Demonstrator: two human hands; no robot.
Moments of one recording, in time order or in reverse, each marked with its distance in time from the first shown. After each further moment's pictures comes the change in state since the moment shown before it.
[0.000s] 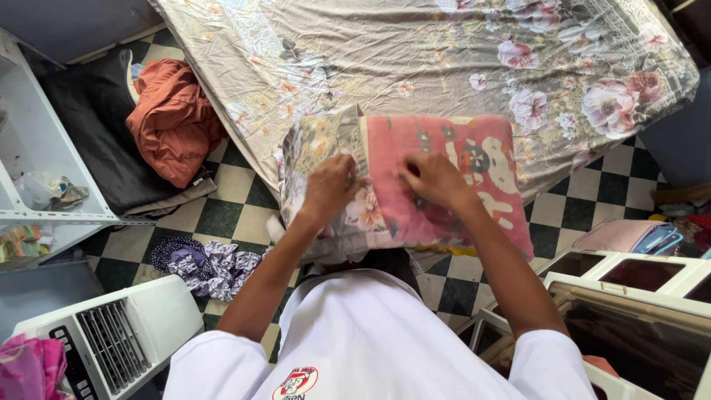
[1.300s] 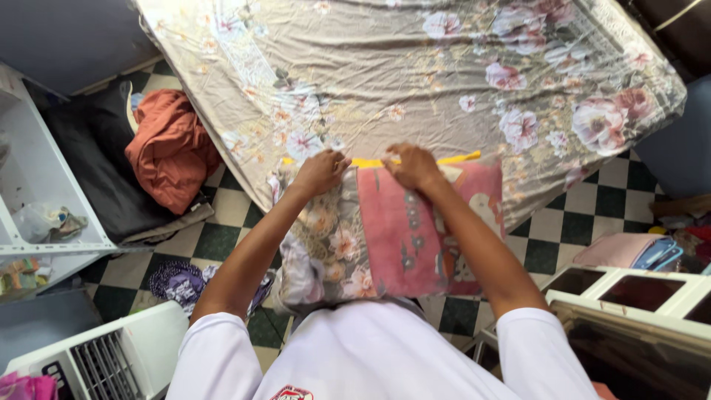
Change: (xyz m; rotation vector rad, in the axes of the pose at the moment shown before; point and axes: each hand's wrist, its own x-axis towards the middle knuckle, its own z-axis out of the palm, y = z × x) left_hand 0.098 -0.100 0.054 -0.020 -0.235 -0.101; right_hand 0.099 0.068 0.028 -0.017 0.315 0.033
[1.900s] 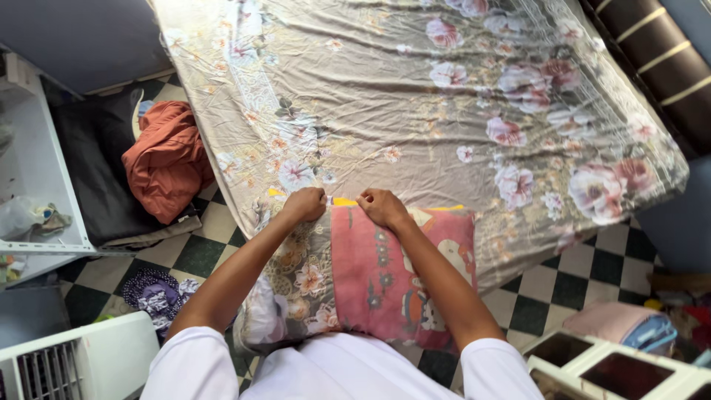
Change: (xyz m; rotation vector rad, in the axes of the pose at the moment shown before) left_hand 0.040 -0.055 0.053 0.129 -0.176 -0.292; right_hand 0.039 0.027 0.056 0.244 -0.335 0.197
